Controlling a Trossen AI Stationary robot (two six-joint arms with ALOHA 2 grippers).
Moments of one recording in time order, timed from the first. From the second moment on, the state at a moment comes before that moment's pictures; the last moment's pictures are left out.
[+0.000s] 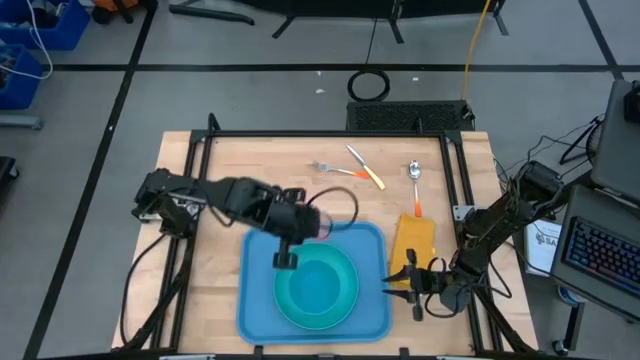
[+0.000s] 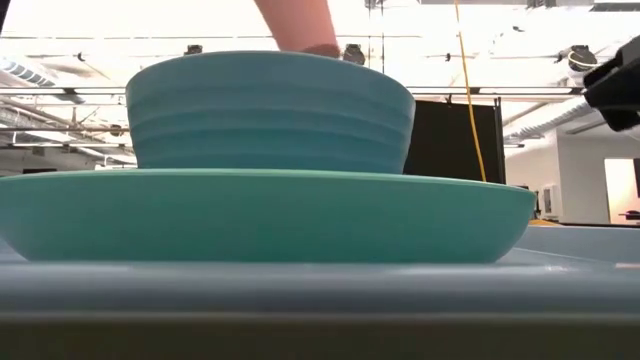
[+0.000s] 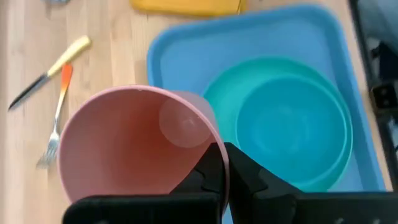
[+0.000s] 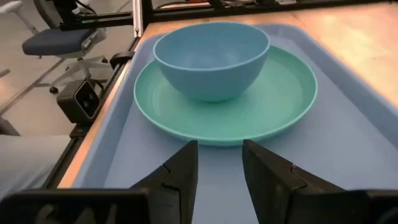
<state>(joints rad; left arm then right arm) -0.22 1.79 2.01 -1.25 -0.09 -0.07 0.94 1.42 0.43 0.44 0.82 0.55</state>
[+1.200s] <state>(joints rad) -0.10 2.29 2.19 -0.97 0.18 0.23 1.00 1.42 0.23 0.49 0.92 0.84</state>
